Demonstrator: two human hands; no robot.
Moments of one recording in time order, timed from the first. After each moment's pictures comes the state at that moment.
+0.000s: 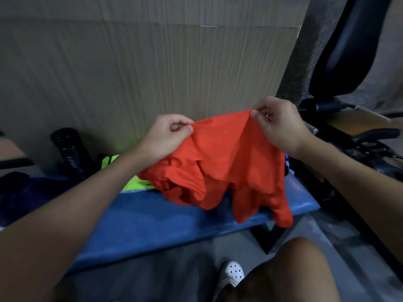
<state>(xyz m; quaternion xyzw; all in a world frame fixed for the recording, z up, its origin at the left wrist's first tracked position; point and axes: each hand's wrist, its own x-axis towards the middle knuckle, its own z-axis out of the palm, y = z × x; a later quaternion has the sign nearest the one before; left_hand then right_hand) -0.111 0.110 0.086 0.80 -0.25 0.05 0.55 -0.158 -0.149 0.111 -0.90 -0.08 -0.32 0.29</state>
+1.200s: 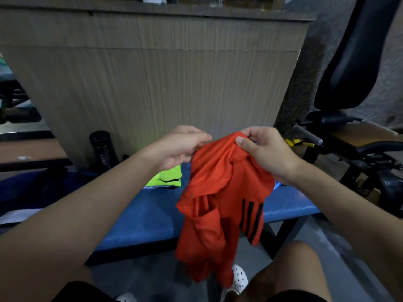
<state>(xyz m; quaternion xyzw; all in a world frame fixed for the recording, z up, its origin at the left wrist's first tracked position) -0.190 0.119 0.128 0.75 -0.09 -0.16 0.63 -0.249 -0.070 0.120 -0.80 -0.09 -0.13 0.58</state>
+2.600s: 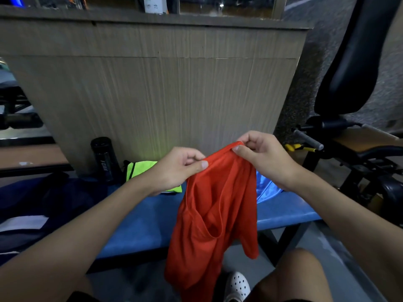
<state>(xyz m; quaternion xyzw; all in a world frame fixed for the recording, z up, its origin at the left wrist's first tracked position) -0.203 0.149 0.095 0.77 -0.28 -0.10 0.56 -0.243 -0.071 0.119 -0.79 -0.13 -0.13 0.59</state>
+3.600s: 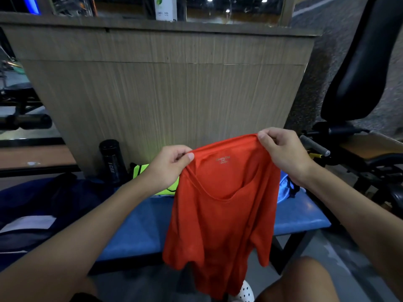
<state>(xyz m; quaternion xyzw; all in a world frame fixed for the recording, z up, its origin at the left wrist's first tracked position) -0.189 0.174 0.091 0.78 -0.25 0.03 0.57 -0.219 -0.096 0.124 -0.83 -0.09 -0.24 0.49</state>
